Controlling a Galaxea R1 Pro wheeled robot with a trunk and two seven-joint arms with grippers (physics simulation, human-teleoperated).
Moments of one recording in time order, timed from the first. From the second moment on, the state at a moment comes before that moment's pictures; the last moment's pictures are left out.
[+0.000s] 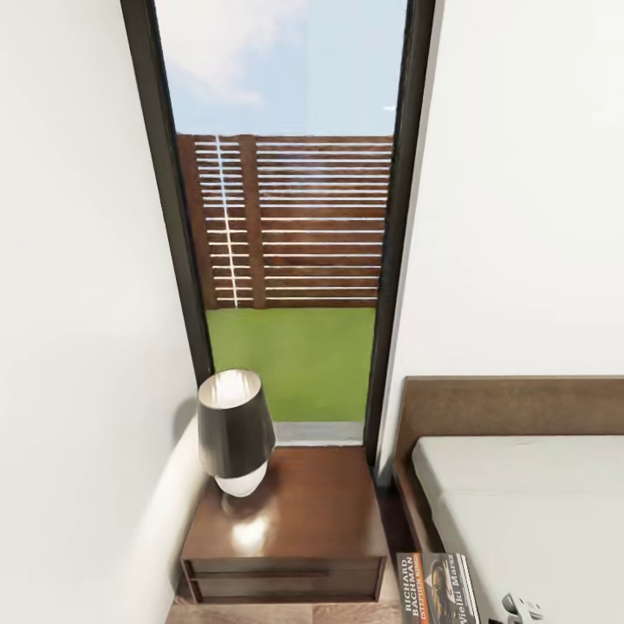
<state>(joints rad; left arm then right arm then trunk) -0.34 0.01 0.13 -0.17 -0.34 -0.15 -0.47 -0.52 -0.35 0.10 0.05 -0.30 0.08 0.79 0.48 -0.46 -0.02</state>
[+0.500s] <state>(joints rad) -0.34 0.01 0.13 -0.17 -0.34 -0.15 -0.47 -0.52 -0.35 0.10 0.05 -0.30 0.08 0.79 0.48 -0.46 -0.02</state>
